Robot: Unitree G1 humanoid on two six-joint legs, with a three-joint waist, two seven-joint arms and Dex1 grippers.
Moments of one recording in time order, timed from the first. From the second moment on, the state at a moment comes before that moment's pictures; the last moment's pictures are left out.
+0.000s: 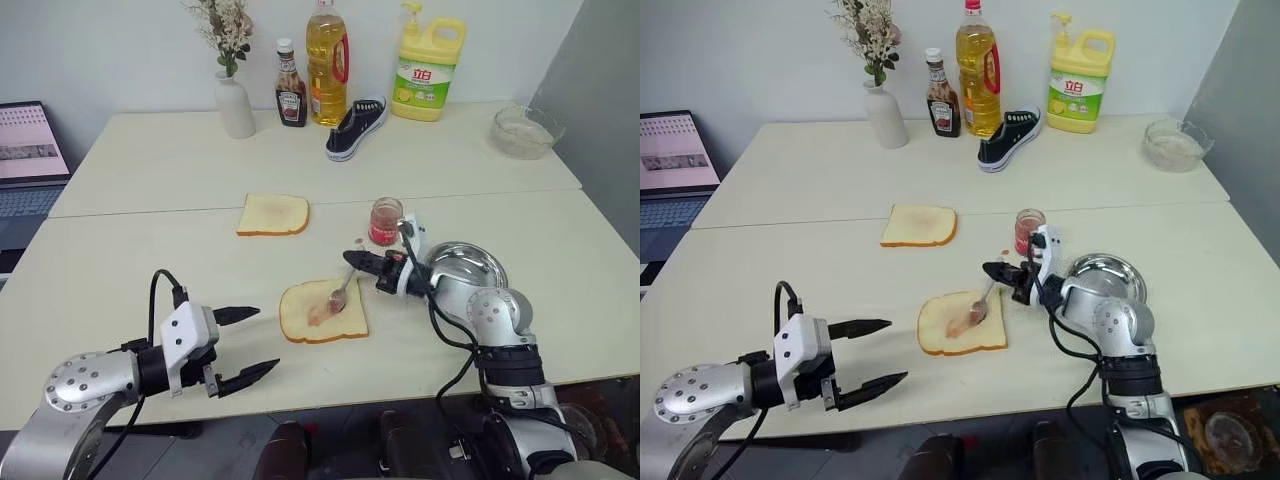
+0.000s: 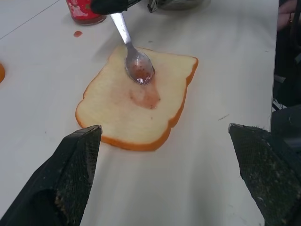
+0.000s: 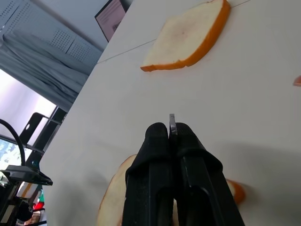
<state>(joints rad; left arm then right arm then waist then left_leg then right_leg) 0.26 0.78 0.23 -0.52 -0.45 0.29 -1.01 -0.52 -0.16 -0.08 0.00 0.79 1.03 0.36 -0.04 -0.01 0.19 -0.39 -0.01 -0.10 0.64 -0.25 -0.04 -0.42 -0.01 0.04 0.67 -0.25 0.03</state>
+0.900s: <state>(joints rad) 0.23 0.78 0.20 -0.51 -0.45 0.30 -1.01 -0.56 -0.05 -0.06 0.04 0.81 1.10 0.29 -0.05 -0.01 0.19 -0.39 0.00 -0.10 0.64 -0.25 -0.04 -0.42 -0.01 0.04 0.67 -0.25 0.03</state>
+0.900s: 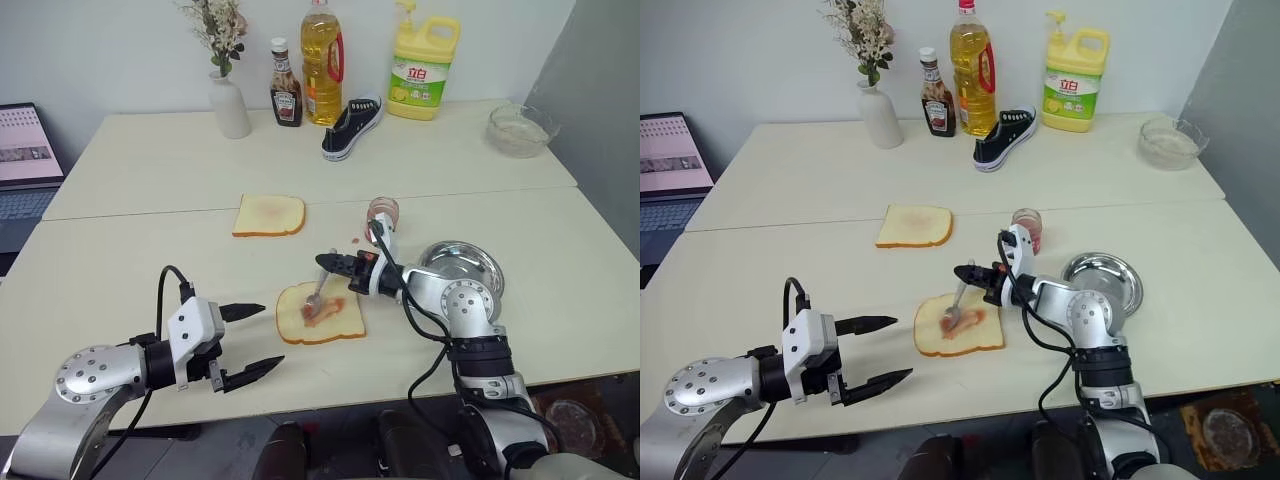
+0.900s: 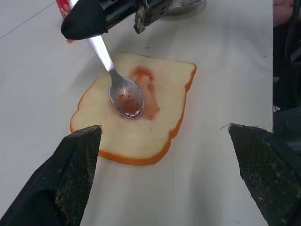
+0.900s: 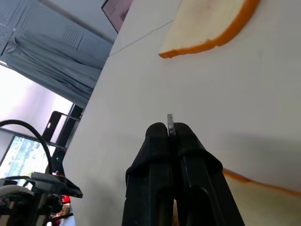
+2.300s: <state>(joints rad) -0.68 0.54 -0.32 -0.15 -0.33 0.43 -1.07 -0.28 -0.41 -0.57 -0.44 1.37 1.03 -0.38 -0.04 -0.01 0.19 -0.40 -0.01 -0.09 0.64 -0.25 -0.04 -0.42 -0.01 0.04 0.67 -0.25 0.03</state>
